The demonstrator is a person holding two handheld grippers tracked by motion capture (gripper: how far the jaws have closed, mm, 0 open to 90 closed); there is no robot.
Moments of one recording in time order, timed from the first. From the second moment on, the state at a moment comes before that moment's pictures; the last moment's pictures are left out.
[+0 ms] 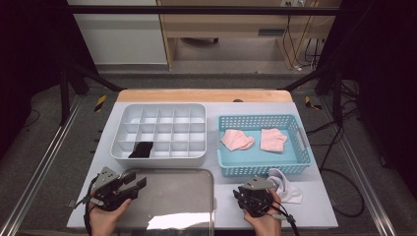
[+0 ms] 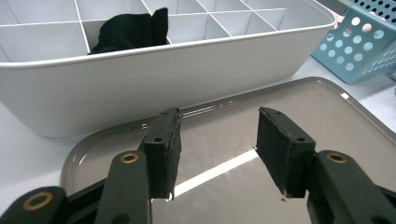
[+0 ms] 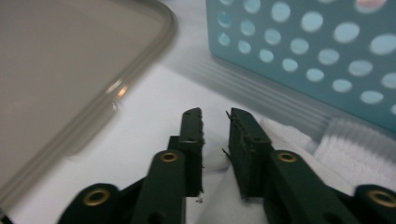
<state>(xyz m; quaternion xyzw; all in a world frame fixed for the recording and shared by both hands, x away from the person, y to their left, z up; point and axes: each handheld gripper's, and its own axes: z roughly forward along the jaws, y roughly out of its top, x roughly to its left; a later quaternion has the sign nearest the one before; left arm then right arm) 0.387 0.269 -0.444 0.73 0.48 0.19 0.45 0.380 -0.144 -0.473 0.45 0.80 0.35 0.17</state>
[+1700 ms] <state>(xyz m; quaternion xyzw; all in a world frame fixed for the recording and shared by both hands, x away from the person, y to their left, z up) 0.380 0.231 -0.427 0.75 0.44 0.18 0.45 0.390 -0.143 -0.421 0.41 0.77 0.46 0.17</state>
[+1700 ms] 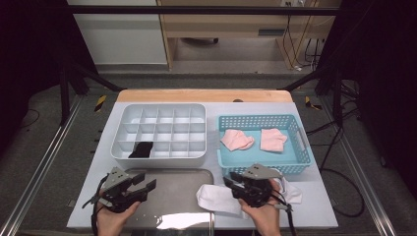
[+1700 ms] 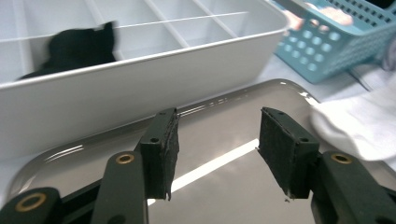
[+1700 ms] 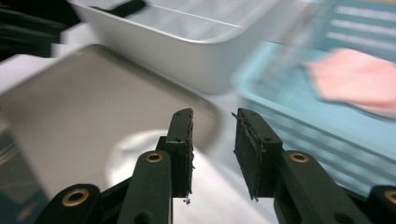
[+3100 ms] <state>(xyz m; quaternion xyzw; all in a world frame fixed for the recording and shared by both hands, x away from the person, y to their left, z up) 0.381 0.116 -0.462 0.85 0.36 0.12 0.36 0.384 -0.187 -0.457 0.44 0.79 0.40 0.15</state>
